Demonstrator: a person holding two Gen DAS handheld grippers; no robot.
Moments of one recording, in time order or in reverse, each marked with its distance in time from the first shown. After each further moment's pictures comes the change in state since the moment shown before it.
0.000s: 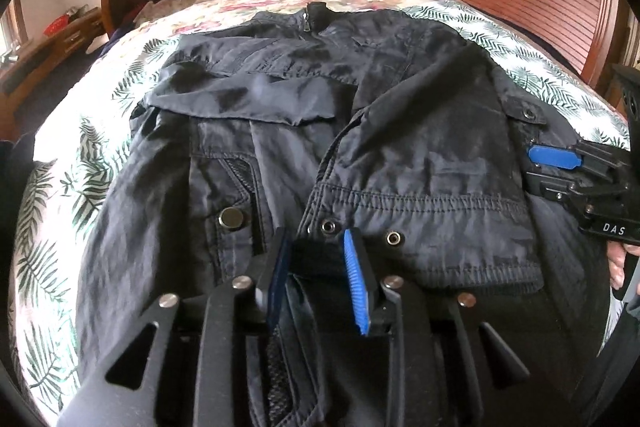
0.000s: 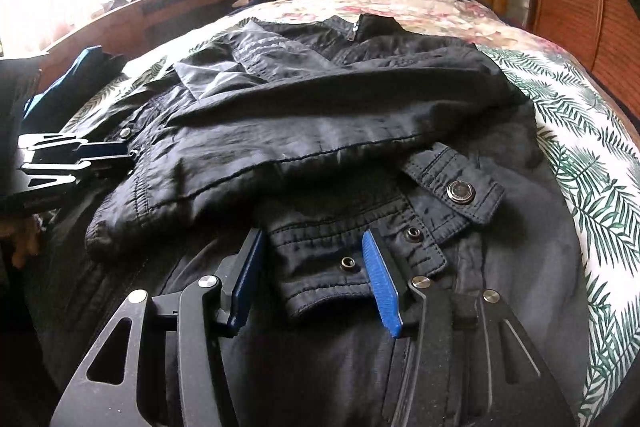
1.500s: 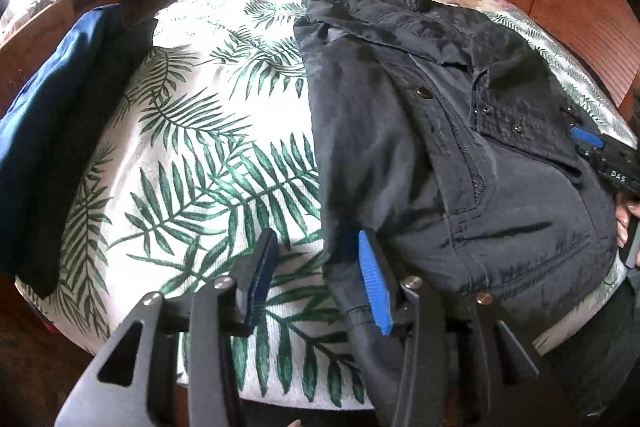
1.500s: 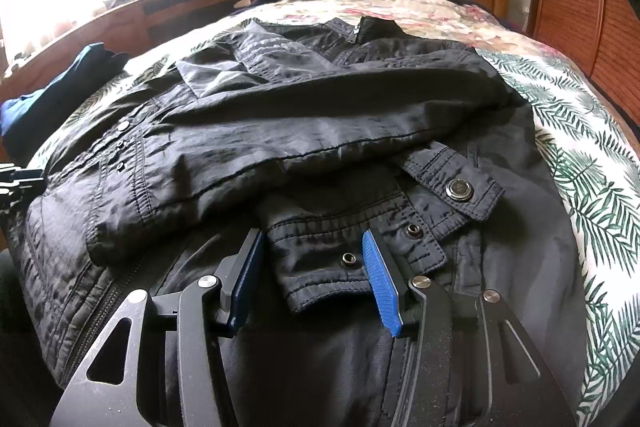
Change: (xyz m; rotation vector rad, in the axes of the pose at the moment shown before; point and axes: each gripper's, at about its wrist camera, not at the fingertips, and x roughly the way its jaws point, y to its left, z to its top) left arm -0.077 0.104 -0.093 -0.210 0.089 0.121; right arm -0.003 0.003 -0.002 -0.017 -0.011 -0.010
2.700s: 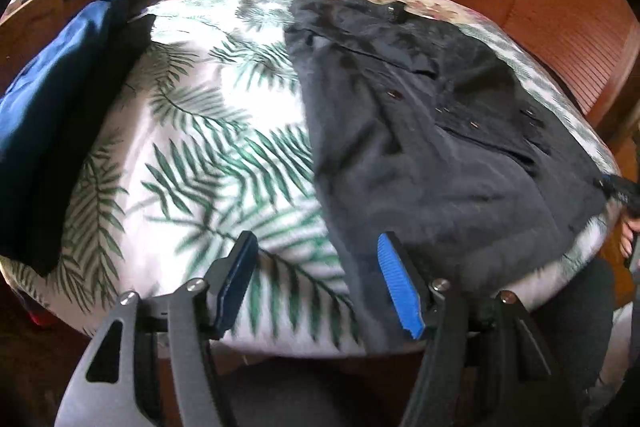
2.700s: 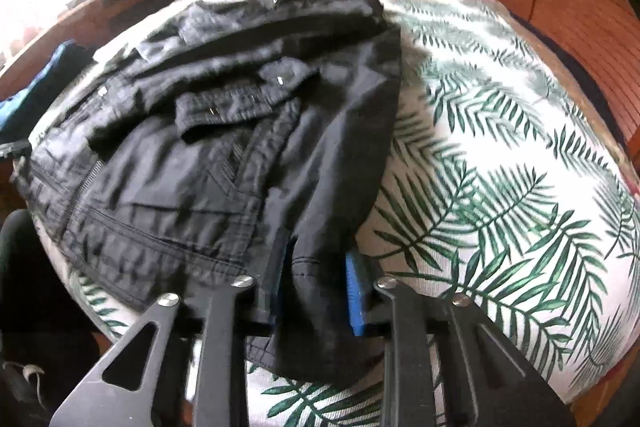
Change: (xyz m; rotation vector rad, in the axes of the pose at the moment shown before) left arm -0.038 0.018 -0.023 -0.012 -0.009 -0.146; right arm -0.115 -0.078 -0.071 0.112 0.107 -0.097
